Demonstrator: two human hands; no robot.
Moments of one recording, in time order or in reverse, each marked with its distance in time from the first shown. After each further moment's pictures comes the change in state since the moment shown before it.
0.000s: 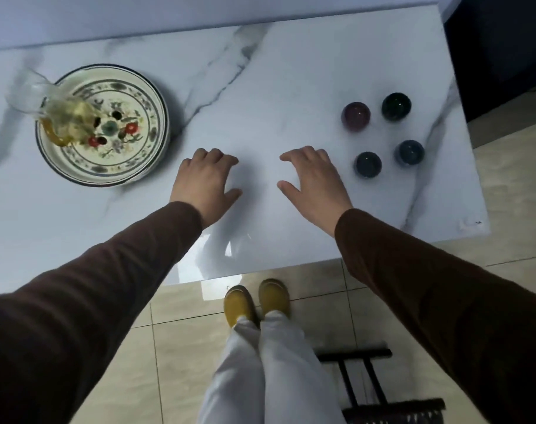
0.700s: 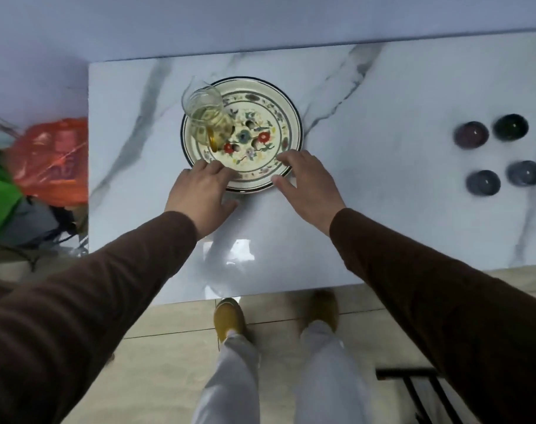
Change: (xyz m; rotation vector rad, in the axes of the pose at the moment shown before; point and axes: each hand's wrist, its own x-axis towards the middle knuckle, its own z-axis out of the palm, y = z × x) left_hand -0.084 -0.255 -0.052 0.029 -0.016 -0.016; right_hand 0.079 -0.246 0.095 0.226 -0.025 -0.008
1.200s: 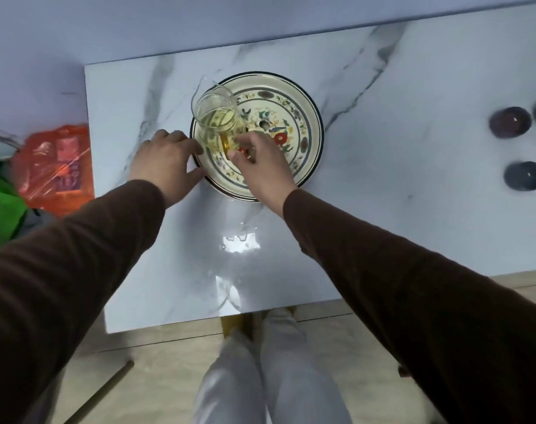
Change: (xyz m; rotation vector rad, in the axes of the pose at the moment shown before) left_hand 0.053 -0.098 -0.012 0.027 0.019 -0.083; right_hand 0.080 -0.068 0.062 0.450 0.036 0.145
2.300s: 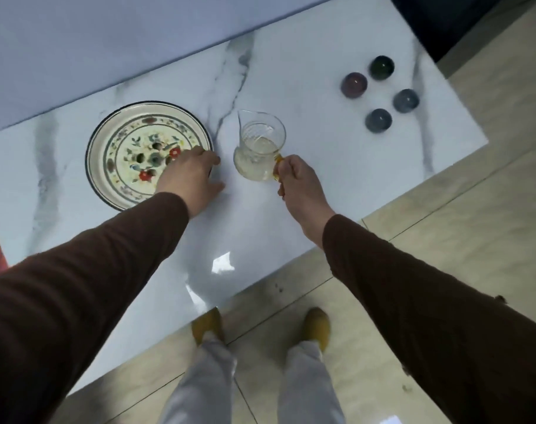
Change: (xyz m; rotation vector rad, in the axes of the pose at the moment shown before) left_hand -0.002 0.188 0.000 -0.114 -0.114 0.357; right_hand -0.152 0.070 -0.146 0.318 0.466 0.334
